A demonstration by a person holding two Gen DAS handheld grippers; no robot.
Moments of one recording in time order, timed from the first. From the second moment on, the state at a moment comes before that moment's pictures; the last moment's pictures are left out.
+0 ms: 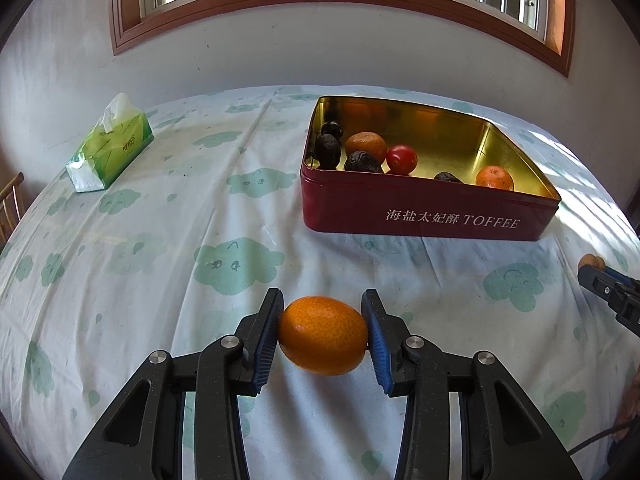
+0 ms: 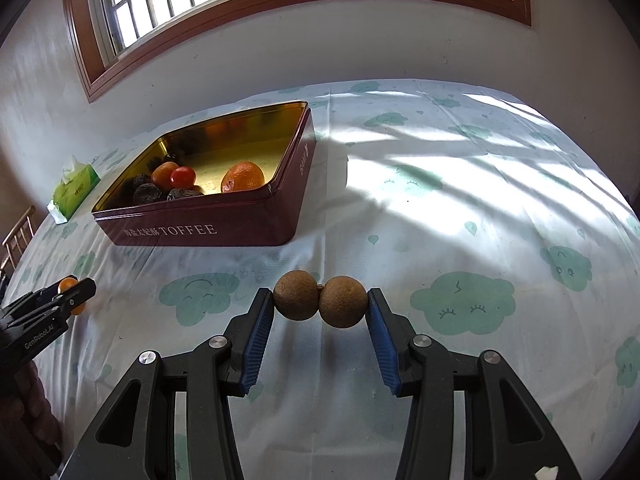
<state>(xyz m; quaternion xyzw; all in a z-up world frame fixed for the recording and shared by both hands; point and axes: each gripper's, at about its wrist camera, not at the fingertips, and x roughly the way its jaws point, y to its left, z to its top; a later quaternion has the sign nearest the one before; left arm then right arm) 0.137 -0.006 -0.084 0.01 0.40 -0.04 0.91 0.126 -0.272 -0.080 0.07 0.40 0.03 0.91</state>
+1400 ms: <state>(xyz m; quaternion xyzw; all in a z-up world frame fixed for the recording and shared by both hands) 0.249 -0.034 -0.035 0.04 0.34 -0.06 0.94 0.215 -0.218 -0.046 0.05 0.36 0.09 0.93</state>
